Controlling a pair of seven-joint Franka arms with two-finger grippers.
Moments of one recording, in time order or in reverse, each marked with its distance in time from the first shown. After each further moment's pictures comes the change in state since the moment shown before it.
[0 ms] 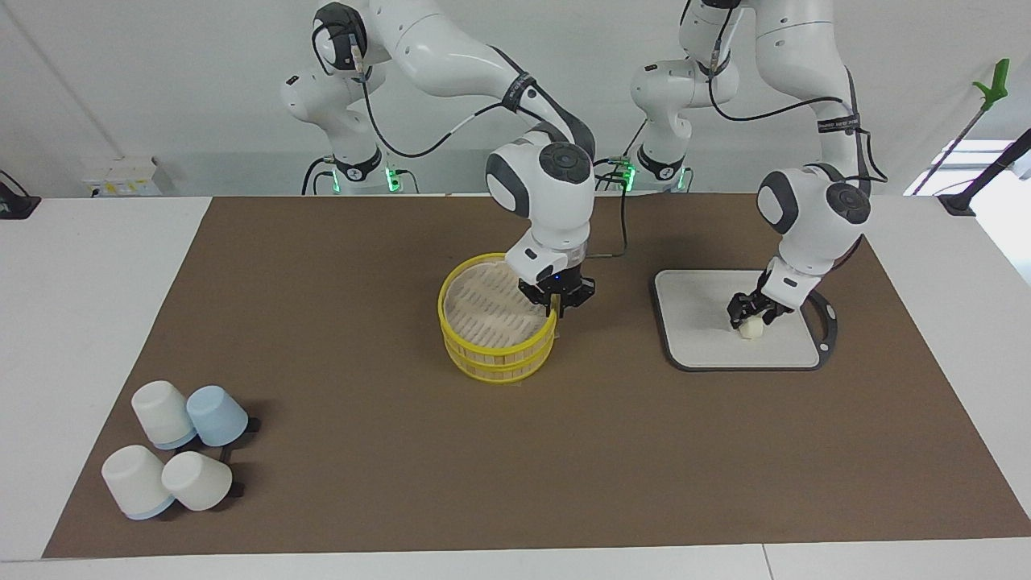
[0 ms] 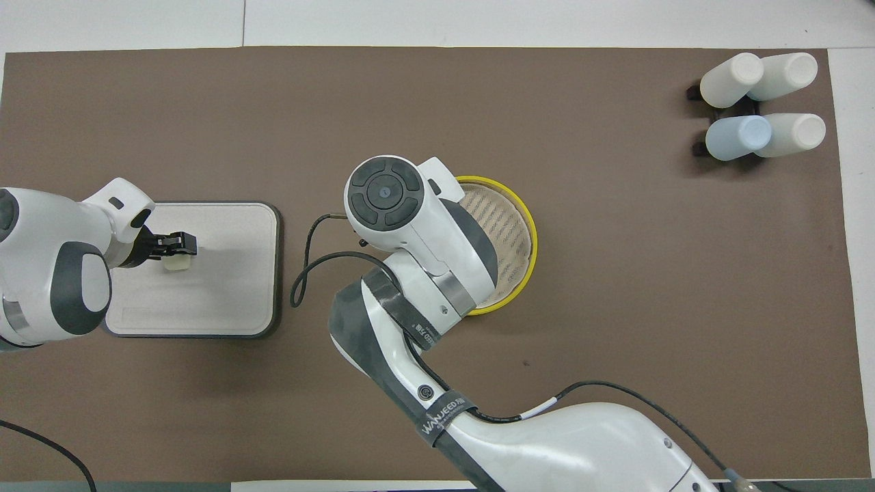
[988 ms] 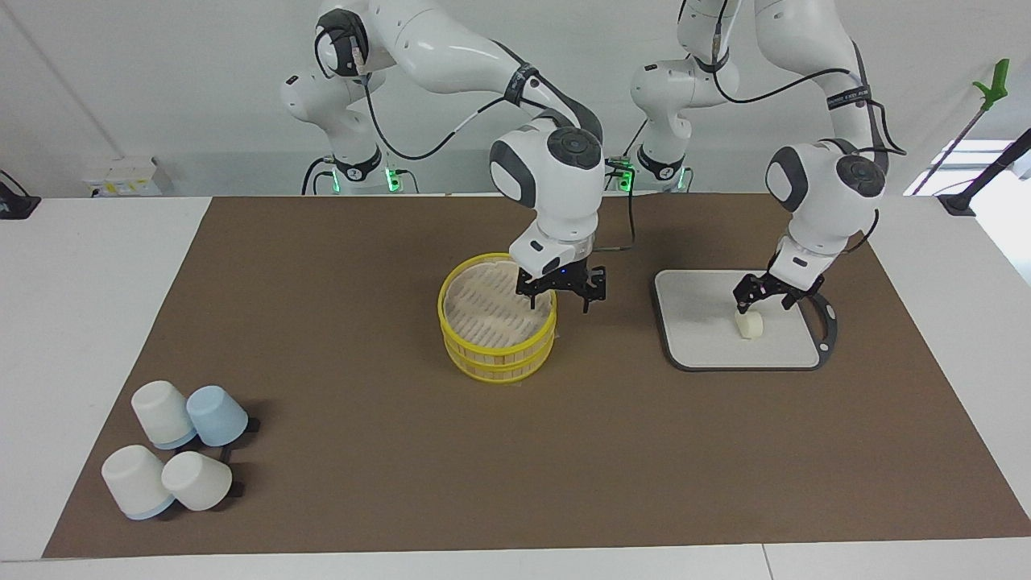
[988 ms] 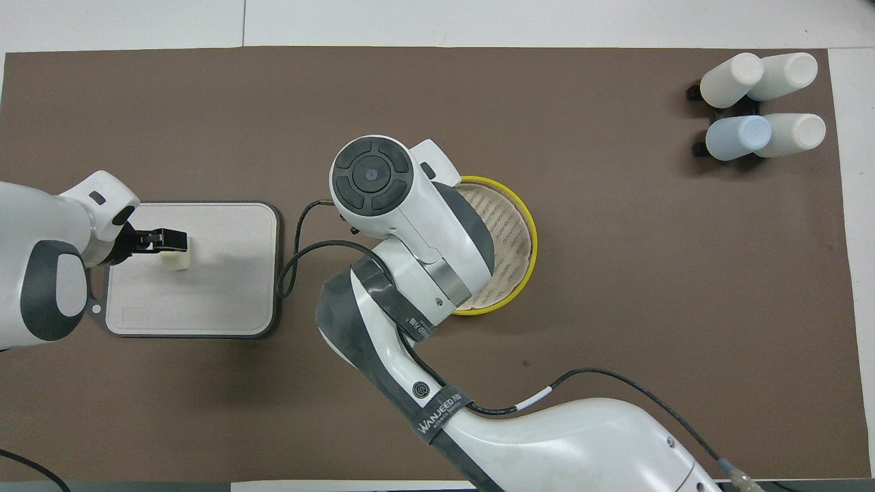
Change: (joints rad) left arm -0.010 -0.065 0.006 0.023 0.054 -0.073 0.002; right arm -0.010 0.036 0.001 0.118 -0.025 -0.070 -0.001
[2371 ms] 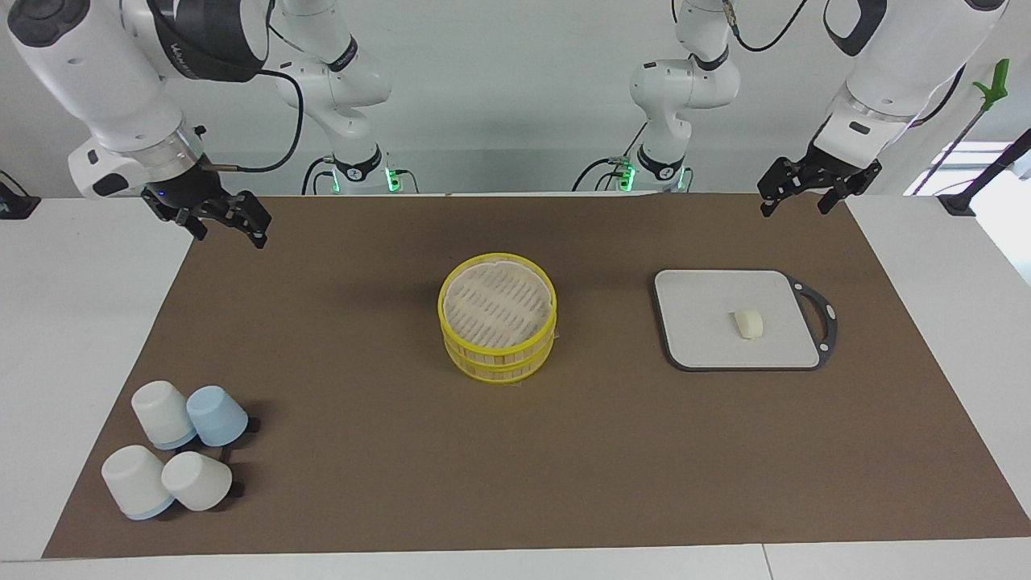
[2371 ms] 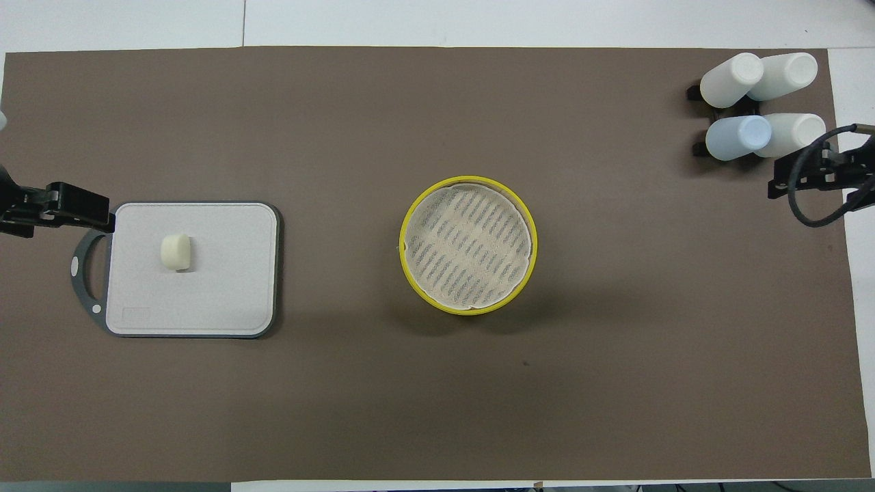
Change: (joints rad) left arm -0.098 -0.098 -0.015 0.625 0.000 -0.813 -0.086; right arm -0.678 -0.516 -0.004 -0.243 -0.043 -0.434 -0.672
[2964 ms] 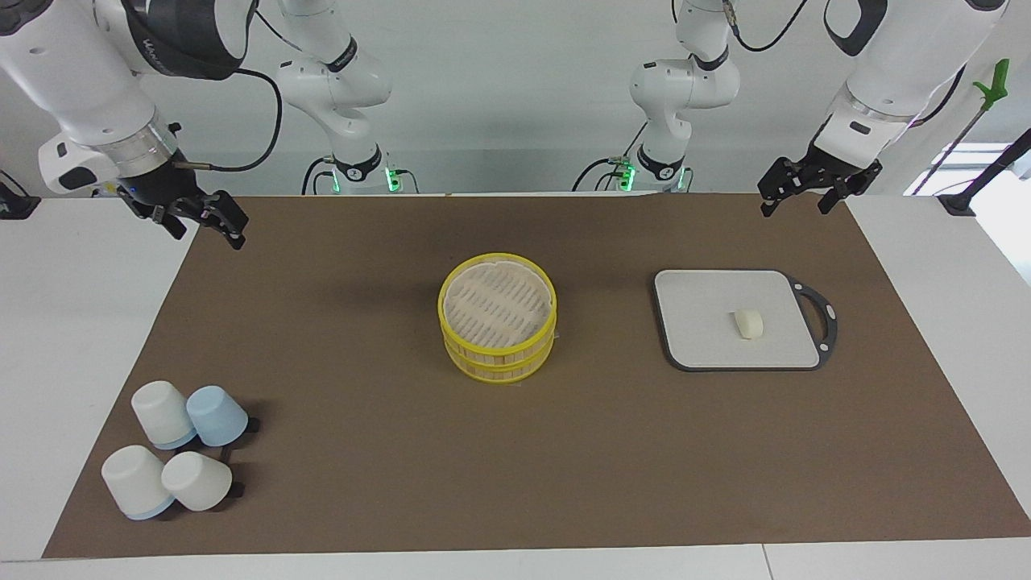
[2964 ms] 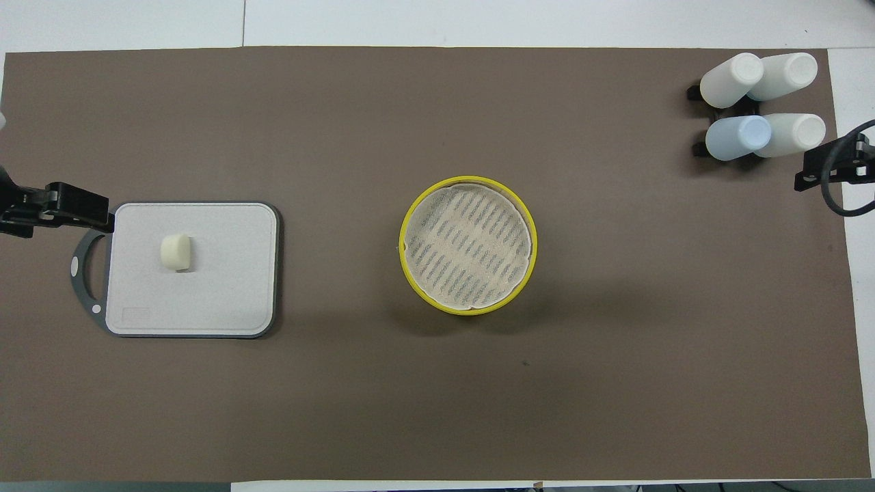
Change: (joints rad) left arm 0.000 0.000 0.001 0.000 0.000 0.000 0.000; right arm -0.061 0.002 -0.004 0.019 -0.002 0.027 0.005
